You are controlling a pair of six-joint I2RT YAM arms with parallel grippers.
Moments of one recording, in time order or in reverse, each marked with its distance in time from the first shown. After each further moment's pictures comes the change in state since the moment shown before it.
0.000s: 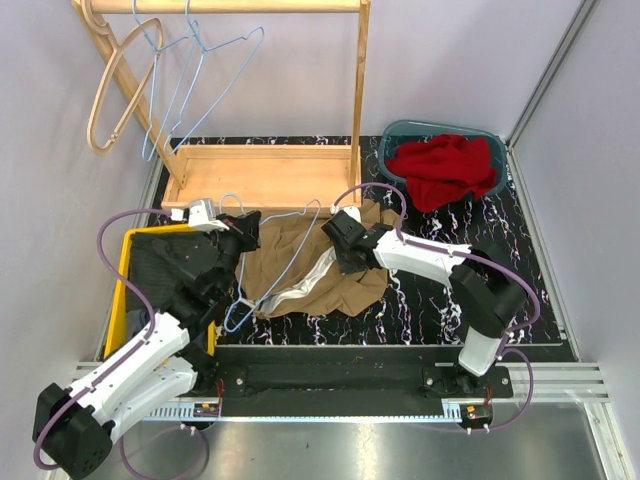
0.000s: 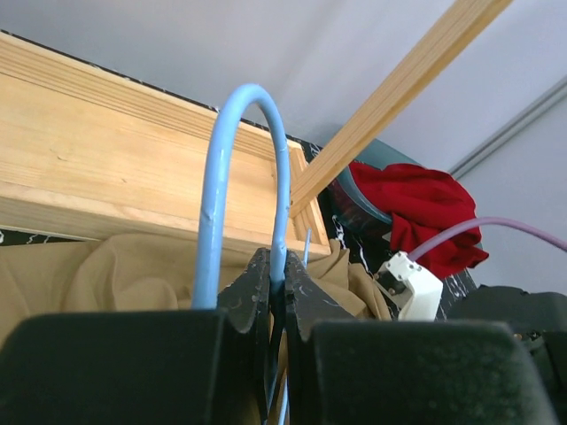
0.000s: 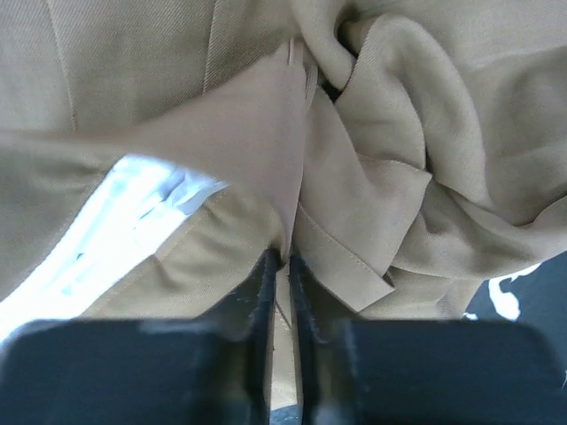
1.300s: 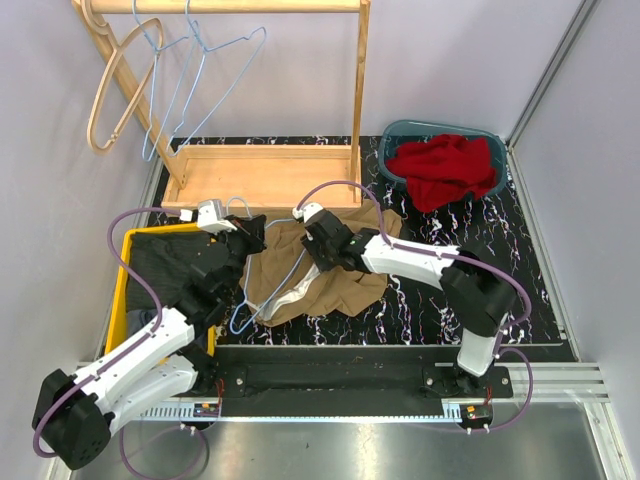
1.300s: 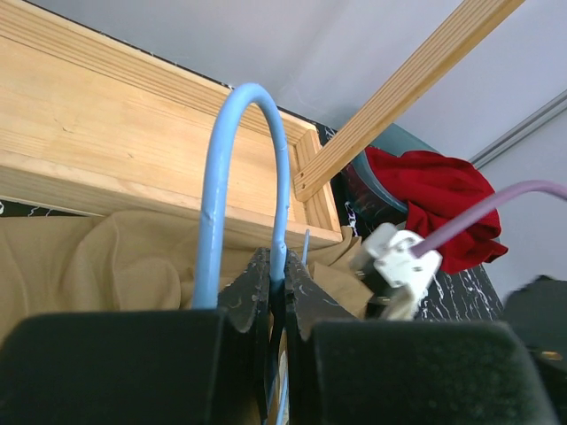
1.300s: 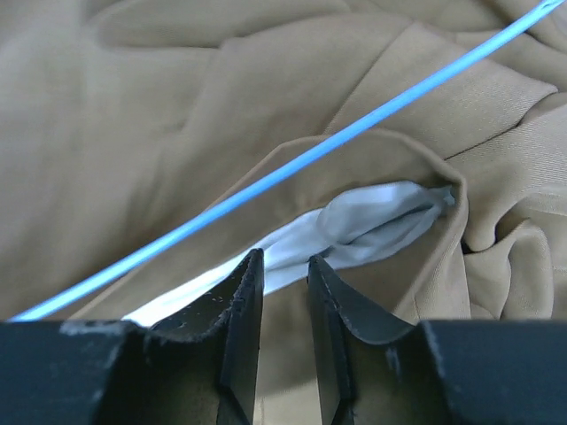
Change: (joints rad) left arm -0.047 0.064 0.000 -0.003 -0.071 -0.032; right arm 0.075 0.027 0.043 0.235 -0.102 -0.348
